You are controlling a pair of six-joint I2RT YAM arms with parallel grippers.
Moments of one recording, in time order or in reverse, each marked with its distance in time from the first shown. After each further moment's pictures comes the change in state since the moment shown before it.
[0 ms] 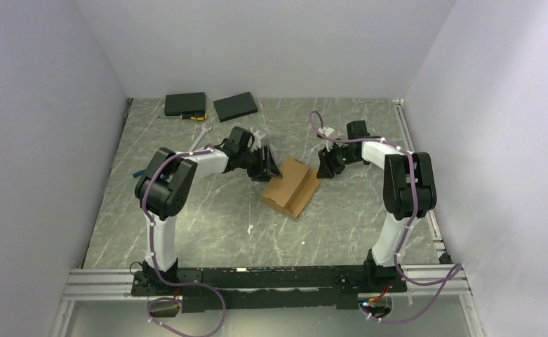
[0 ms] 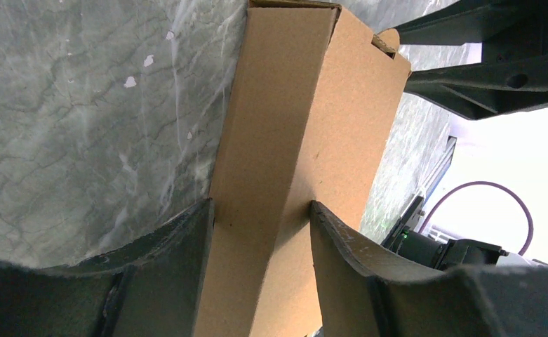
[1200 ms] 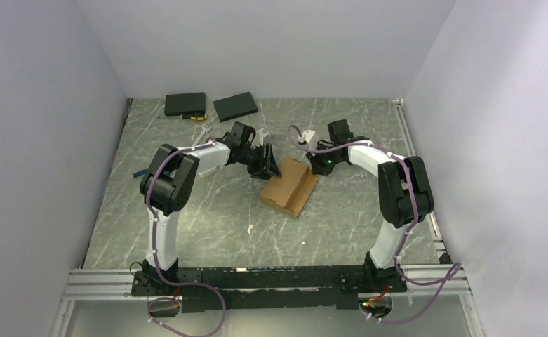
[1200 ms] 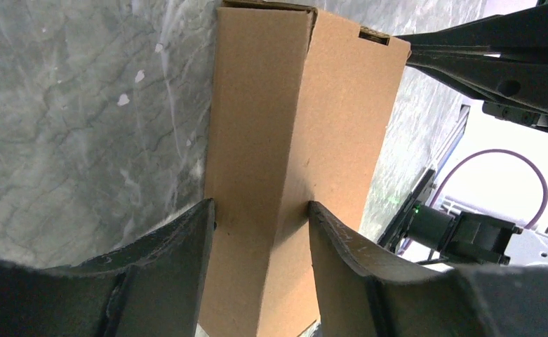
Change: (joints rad) left arm 0.010 0.051 0.103 -0.129 0.068 0.111; right arm 0.167 -0.060 -0.016 0.044 0.214 -0.103
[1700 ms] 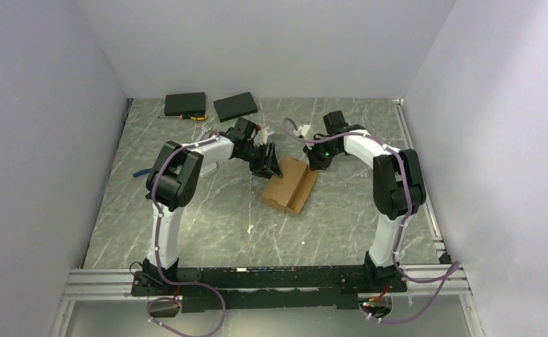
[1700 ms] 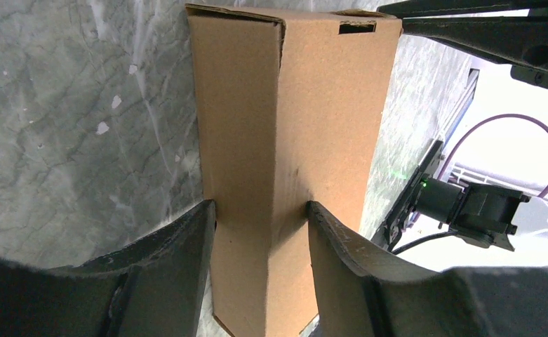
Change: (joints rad) left arm 0.004 0.087 0.148 -0.156 0.082 0.131; right arm 0.012 0.093 0.180 -0.168 -0.003 -0.045
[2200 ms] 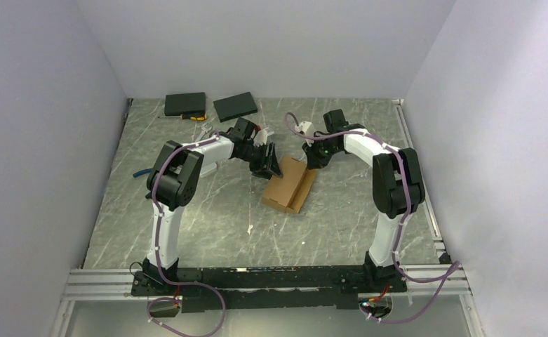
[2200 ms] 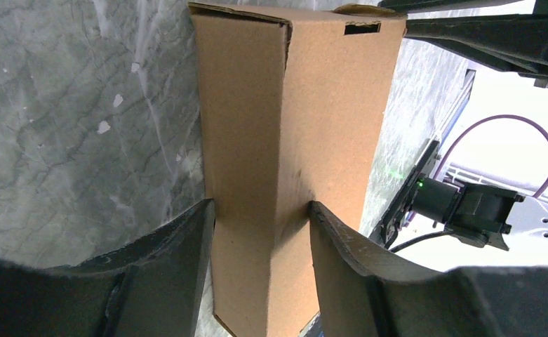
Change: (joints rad) left arm 0.001 0.011 0.016 -0.020 0.006 0.002; right arm 0.002 0.018 0.026 0.011 -0.023 0.080
